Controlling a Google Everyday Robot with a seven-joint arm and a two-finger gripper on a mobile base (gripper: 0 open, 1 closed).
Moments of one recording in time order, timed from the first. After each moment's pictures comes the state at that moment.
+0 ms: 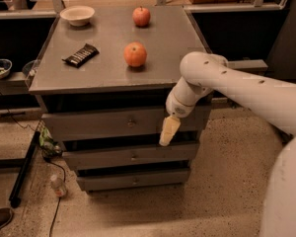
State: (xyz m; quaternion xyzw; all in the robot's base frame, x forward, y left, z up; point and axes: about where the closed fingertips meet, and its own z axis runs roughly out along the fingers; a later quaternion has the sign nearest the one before) arm 0.631 -0.067 0.666 -0.63 0.75 0.10 0.16
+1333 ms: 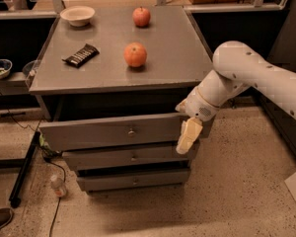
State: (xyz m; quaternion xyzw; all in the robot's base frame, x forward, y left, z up) arm 0.553 -0.099 0.720 -0.63 0.73 0.21 0.15
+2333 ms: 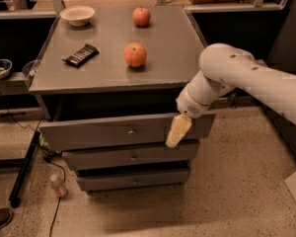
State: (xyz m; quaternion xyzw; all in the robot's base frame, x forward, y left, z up) arm 0.588 -0.090 0.714 -0.60 0.77 0.13 0.18
